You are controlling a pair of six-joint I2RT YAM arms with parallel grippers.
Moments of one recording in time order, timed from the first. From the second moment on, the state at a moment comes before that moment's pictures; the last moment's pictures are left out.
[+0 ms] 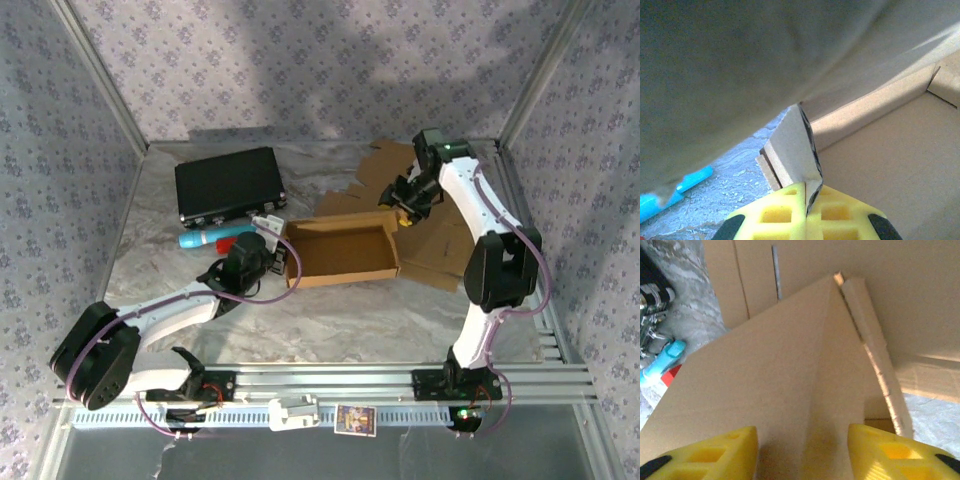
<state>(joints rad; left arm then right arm) -0.70 1.25 0.54 0.28 -0.20 -0.16 0.19 1.84 1.70 -1.23 -0.43 0.59</state>
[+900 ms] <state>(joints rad) -0.76 1.13 0.55 0.00 -0.19 -0.33 0.21 1.77 1.44 -1.09 -0.43 0.56</state>
